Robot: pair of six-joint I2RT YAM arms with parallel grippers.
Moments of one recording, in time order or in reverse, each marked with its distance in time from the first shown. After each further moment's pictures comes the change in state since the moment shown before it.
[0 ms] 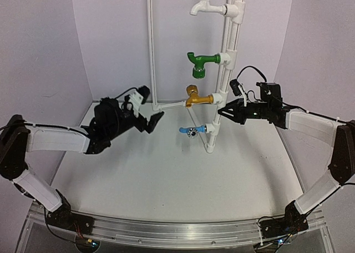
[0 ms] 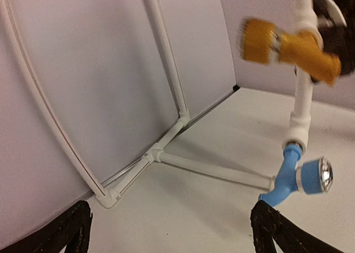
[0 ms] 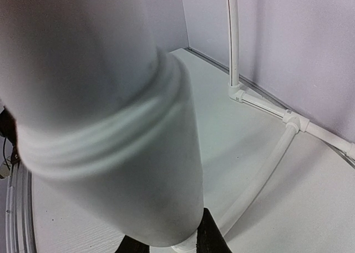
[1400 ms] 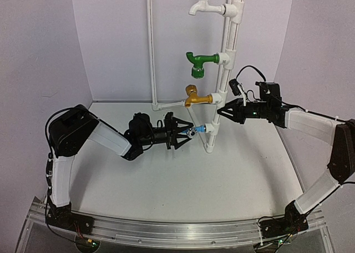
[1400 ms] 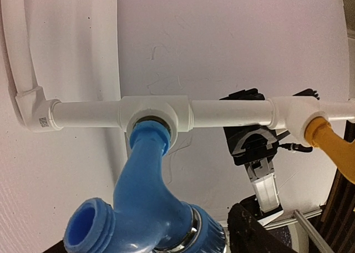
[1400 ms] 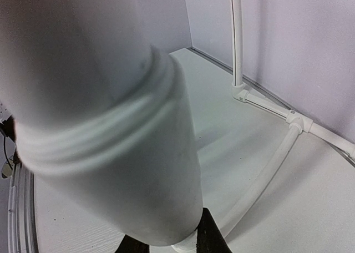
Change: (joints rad) left arm -0.003 0.564 0.279 0.386 0.654 -1.866; right arm 0.000 0.015 0.015 -0.006 -0.016 0.000
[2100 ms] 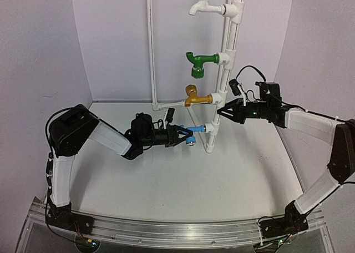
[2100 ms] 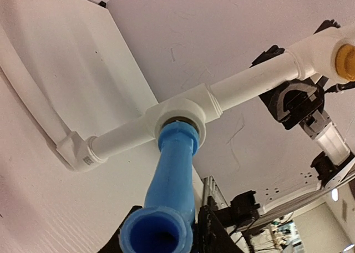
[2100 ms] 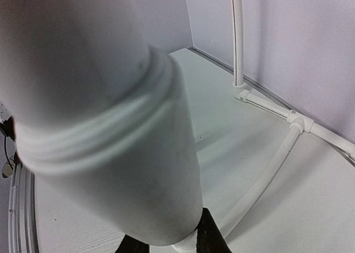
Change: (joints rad) left arm 0.000 0.009 0.006 -0.093 -0.012 0.512; right arm 0.000 0.000 0.000 0.000 -0.004 0.000
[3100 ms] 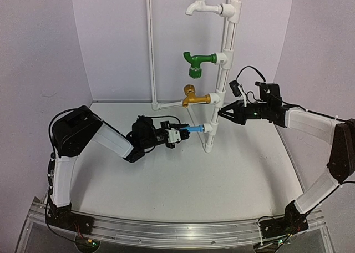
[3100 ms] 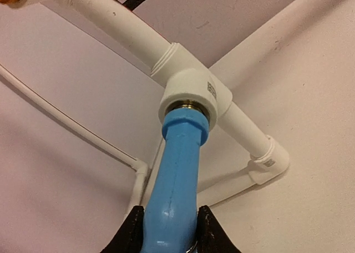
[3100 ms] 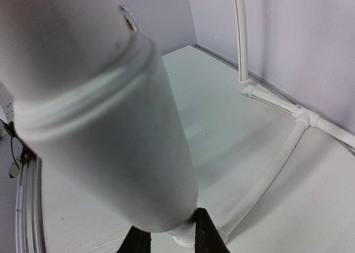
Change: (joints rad) left arm -0.013 0.023 0.000 0.041 -0.259 1.886; right arm -0.010 0.006 0.008 -0.040 -0.032 0.024
